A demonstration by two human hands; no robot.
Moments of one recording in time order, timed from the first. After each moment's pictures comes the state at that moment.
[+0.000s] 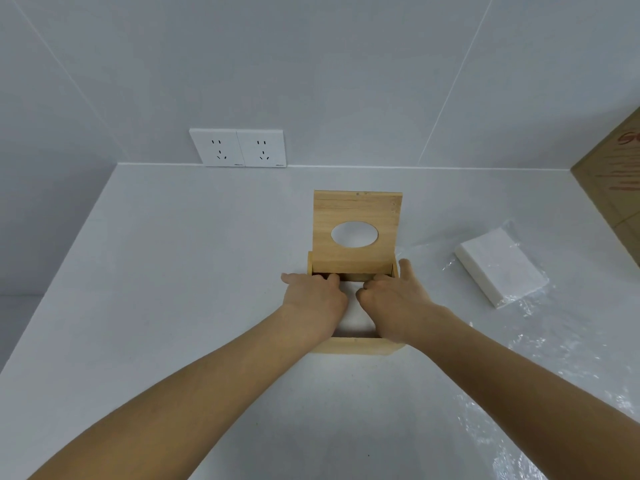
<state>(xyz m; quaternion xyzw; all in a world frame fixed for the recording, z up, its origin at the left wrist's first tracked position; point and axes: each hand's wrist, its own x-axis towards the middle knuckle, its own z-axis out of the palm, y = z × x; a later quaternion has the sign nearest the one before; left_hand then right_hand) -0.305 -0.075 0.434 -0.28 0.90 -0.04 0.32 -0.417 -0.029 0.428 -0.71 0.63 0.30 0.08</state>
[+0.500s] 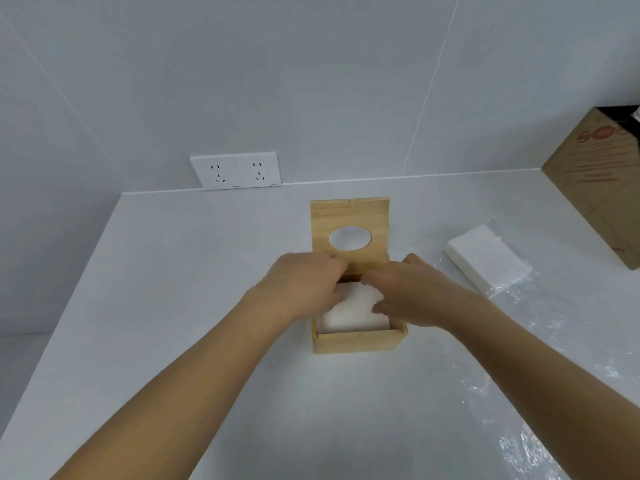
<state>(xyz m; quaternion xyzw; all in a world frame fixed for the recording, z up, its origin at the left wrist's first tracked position) -0.283 -0.095 0.477 -0.29 0.95 0.07 0.11 -0.435 -0.015 0.455 -0.74 0.66 0.10 0.10</state>
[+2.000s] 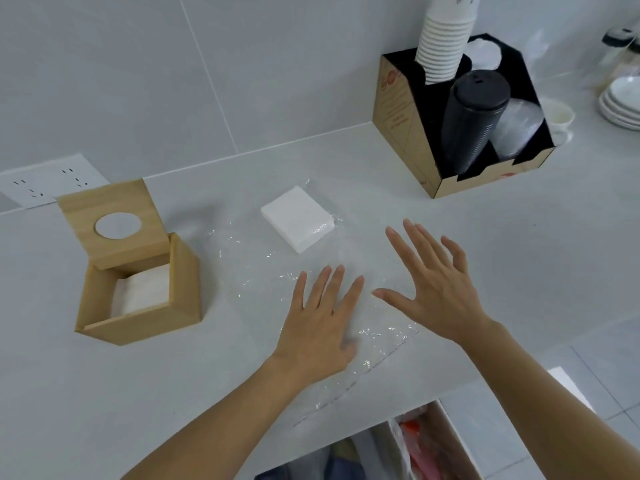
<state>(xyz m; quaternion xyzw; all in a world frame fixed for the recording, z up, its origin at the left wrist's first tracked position) -0.476 0.138 0.361 -0.20 0.98 -0.02 -0.01 -0.649 0.247 0.394 -0.53 0.84 -0.09 -0.06</state>
